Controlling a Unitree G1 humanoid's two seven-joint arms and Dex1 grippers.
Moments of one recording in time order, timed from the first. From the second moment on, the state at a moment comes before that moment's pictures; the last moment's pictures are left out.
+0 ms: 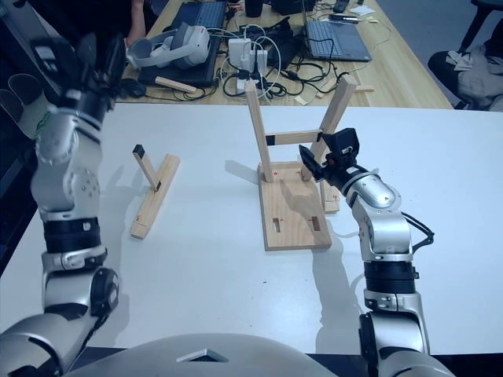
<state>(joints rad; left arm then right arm) -0.66 0.33 0.20 0.02 -0.31 0.33 -0.18 -0.29 -0.39 -0.07 0.00 0.20 0.37 0.47</state>
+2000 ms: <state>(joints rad) -0.53 0.47 0.20 0.18 -0.35 0.90 -0.24 -0.28 -0.37 -0.10 -0.03 0.22 0.39 0.42</state>
